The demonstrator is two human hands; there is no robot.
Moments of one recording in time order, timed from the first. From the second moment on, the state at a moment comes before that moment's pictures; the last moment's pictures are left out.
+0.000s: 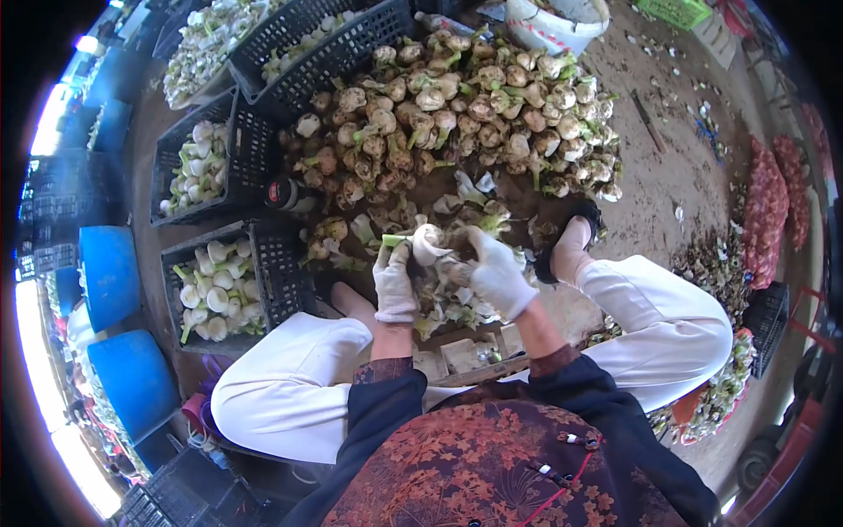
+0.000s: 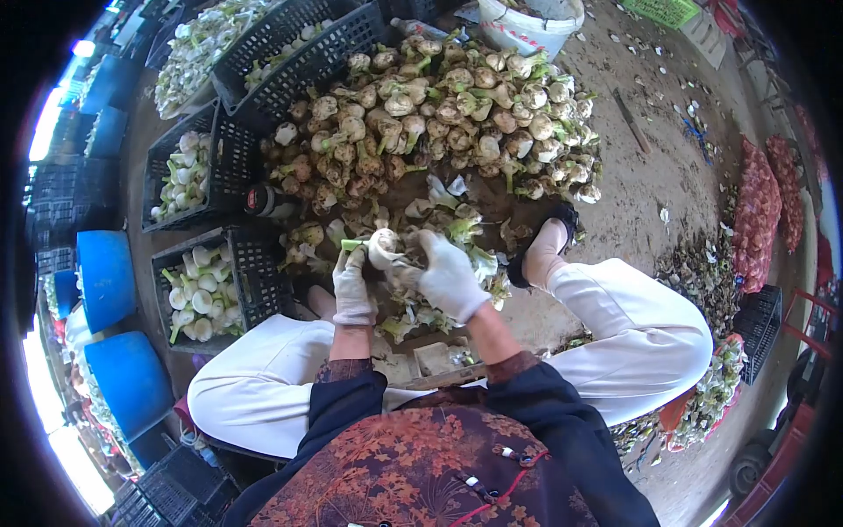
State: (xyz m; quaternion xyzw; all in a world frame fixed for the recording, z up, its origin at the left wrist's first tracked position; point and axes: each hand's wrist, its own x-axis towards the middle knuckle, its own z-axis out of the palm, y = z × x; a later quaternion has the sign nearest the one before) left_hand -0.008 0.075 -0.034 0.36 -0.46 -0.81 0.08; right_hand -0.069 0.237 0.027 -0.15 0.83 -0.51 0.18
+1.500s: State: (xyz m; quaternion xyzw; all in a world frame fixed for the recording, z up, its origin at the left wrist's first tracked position) left_hand -0.018 0.088 0.009 0.14 -0.84 -0.52 0.05; right_hand -0.108 0.221 0.039 -0.12 0.65 -0.69 0.28
